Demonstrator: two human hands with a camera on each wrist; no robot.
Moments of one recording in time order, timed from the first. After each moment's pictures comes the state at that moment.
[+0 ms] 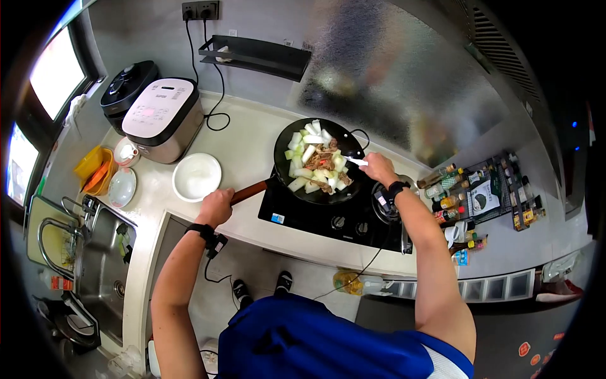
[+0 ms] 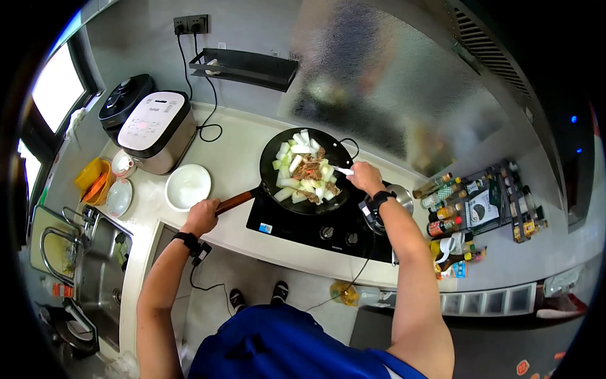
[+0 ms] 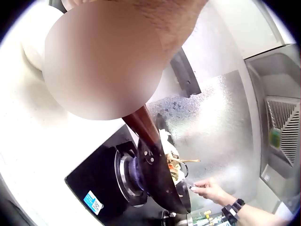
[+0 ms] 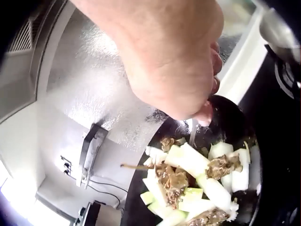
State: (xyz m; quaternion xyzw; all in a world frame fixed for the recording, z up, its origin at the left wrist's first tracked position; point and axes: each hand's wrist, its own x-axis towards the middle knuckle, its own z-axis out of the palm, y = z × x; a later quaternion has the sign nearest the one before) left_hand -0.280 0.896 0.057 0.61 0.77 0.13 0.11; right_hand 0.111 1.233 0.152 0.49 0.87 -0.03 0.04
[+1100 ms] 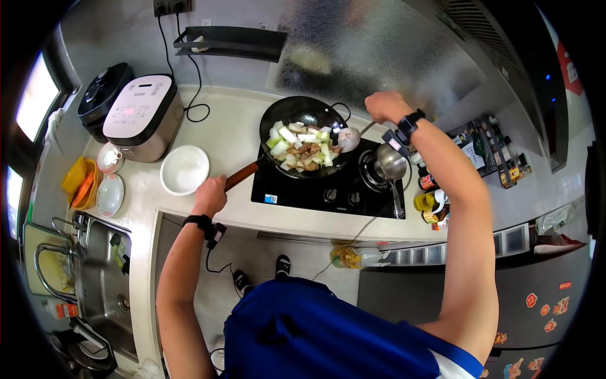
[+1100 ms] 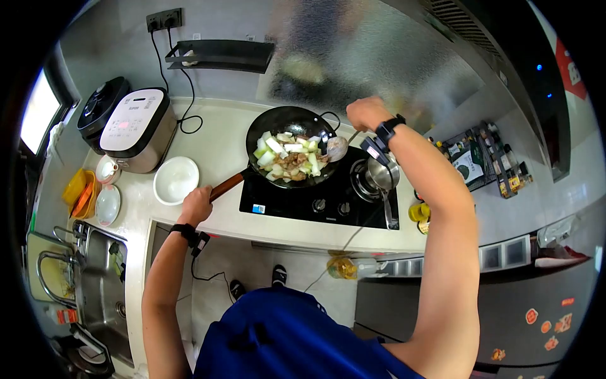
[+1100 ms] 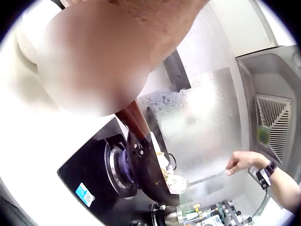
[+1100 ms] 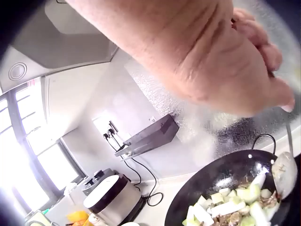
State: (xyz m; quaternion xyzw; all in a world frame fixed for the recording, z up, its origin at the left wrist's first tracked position) left_hand -0.277 0.895 0.059 0.60 0.78 0.12 0.12; right_hand 0.052 1.196 0.326 0.42 0.82 0.20 0.34
